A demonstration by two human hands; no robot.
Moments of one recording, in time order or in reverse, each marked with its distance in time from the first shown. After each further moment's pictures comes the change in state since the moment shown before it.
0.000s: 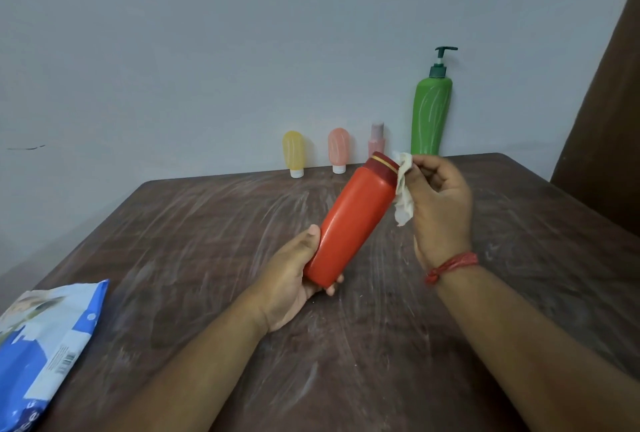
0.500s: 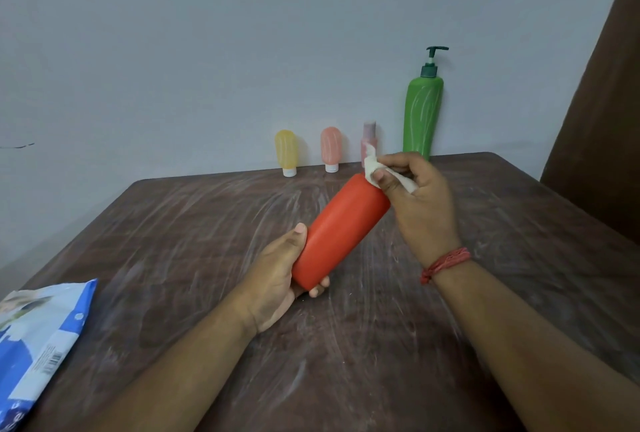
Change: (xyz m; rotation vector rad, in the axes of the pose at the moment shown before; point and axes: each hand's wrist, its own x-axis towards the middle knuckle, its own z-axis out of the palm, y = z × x) left_hand -0.004 0.002 0.001 0.003 0.048 0.025; right_hand 0.005 -0.001 -0.010 -0.269 -0.267 -0.133
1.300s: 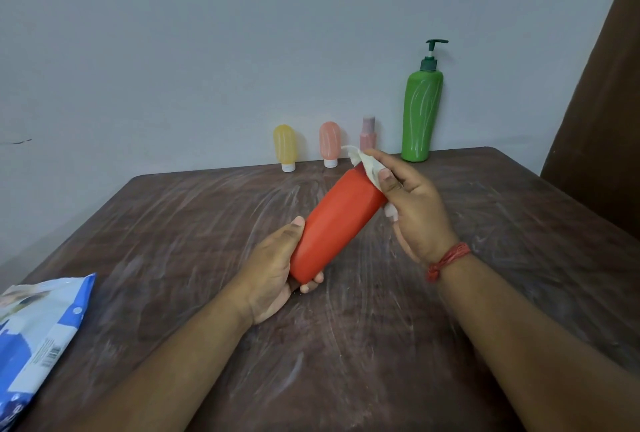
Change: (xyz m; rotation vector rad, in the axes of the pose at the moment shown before) left_hand 0.002 0.004 0.001 -0.010 0.030 -0.051; right_hand -0.004 0.012 0.002 0.362 -0.180 0.208
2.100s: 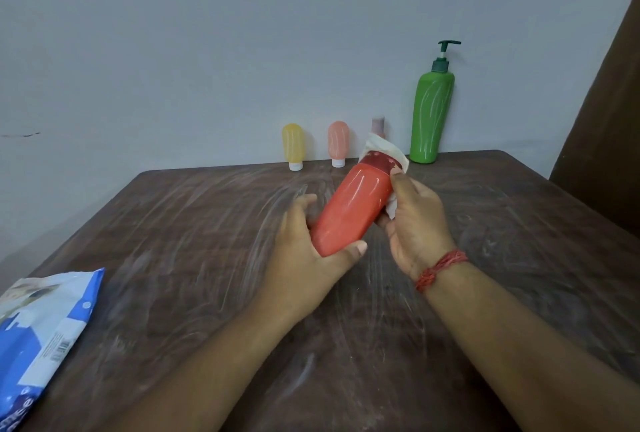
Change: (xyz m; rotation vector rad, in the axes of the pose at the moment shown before) left_hand -0.007 0.001 0.025 0.806 0.354 0.330; right_hand -0.005 -0.003 0.036 0.246 0.362 0.319
